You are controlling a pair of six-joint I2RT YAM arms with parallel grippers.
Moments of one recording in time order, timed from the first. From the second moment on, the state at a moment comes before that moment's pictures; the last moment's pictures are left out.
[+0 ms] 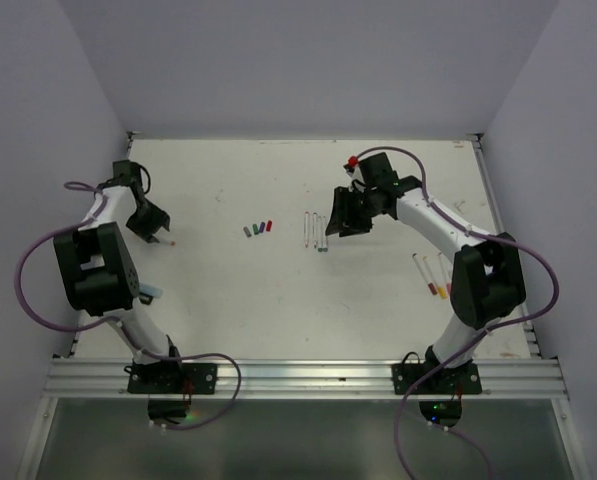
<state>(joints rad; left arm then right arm) 0.25 1.77 1.27 -0.73 -0.08 -0.72 0.40 1.71 1.35 -0.64 -0.37 0.41</state>
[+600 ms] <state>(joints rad) 0.25 1.90 1.27 -0.72 -0.12 -0.79 0.40 1.71 1.32 -0.63 -0.39 0.42</state>
